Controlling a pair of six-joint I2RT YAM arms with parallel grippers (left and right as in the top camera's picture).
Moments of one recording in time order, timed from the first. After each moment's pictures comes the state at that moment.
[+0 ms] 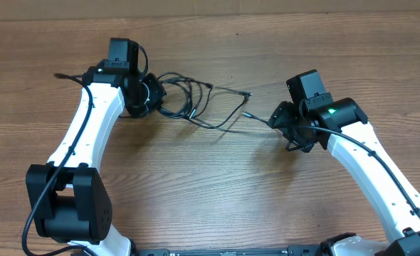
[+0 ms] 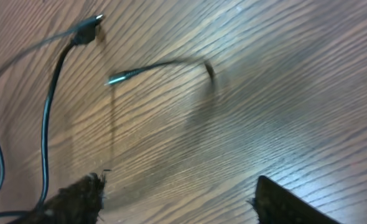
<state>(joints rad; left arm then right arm) -0.09 1.79 1.43 -0.85 0.31 -0.64 0.32 1.46 1.18 -0.97 -0.04 0.93</state>
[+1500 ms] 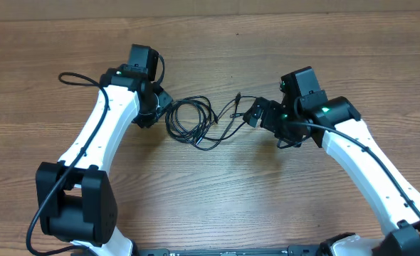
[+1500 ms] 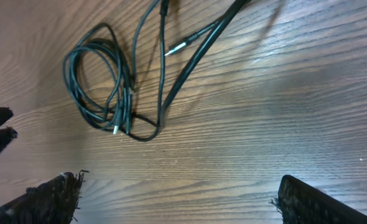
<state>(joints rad) -0.19 1.79 1.40 -0.93 0.03 -0.90 0.34 1.50 1.18 -0.84 -0.27 0.72</state>
